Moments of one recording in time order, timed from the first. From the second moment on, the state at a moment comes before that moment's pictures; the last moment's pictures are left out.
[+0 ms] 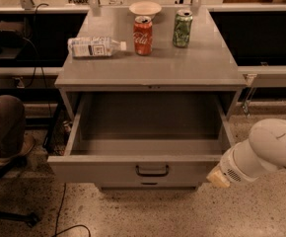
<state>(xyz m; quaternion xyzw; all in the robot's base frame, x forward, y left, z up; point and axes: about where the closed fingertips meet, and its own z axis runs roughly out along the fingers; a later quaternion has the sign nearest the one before) 0.426 -0.216 0.655 -0.40 0.90 0.06 0.15</state>
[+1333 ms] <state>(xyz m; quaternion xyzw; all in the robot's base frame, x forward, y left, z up) 0.513 -0.179 0.668 -0.42 0.87 0.06 0.27</state>
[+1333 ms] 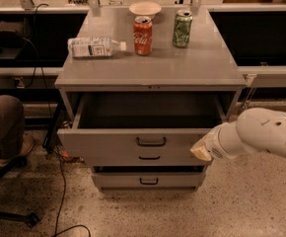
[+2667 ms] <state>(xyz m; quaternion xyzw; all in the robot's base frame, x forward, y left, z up) 0.616 -0.173 0.650 -0.43 0.83 0.08 0.35</state>
